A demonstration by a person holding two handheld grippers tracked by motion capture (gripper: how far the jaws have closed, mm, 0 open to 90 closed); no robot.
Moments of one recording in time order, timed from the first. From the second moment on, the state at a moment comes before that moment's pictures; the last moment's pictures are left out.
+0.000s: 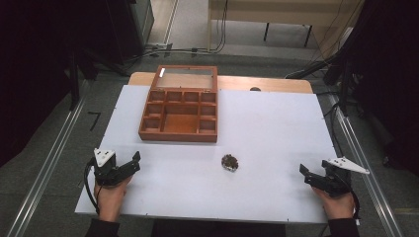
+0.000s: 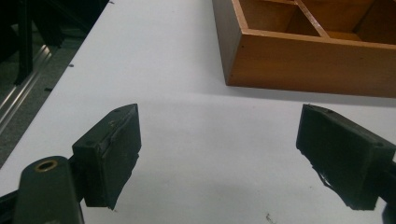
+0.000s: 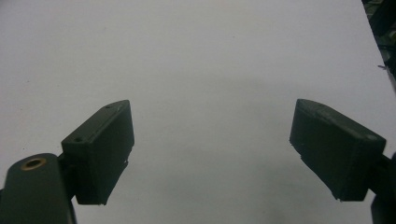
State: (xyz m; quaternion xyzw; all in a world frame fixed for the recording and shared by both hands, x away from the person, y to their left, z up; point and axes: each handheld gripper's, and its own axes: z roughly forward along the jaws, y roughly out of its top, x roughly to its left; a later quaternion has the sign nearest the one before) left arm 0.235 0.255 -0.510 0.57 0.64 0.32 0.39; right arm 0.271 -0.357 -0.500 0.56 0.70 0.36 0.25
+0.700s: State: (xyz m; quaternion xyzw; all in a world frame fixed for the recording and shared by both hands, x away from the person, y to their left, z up) left arm 0.237 0.252 -0.510 0.58 0.64 0.32 0.39; right arm 0.270 -0.348 -0.500 0.55 0.71 0.37 0.25
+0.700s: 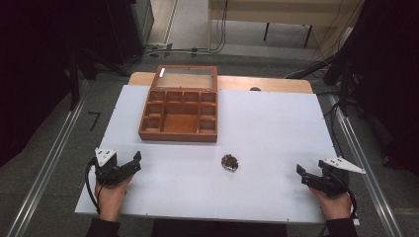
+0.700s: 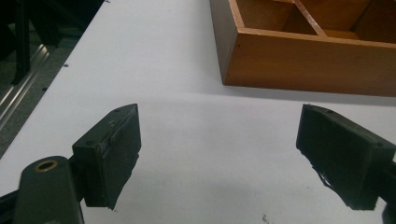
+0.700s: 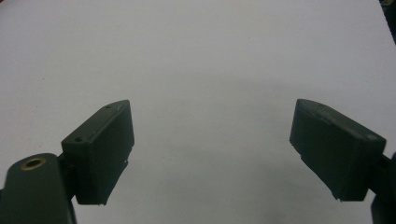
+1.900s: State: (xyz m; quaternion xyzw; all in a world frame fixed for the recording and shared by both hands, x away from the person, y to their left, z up) left arm 0.238 0.253 -0.509 0.58 0.64 0.32 0.39; right arm 0.272 -0.334 -0.499 0.54 0.72 0.37 0.24
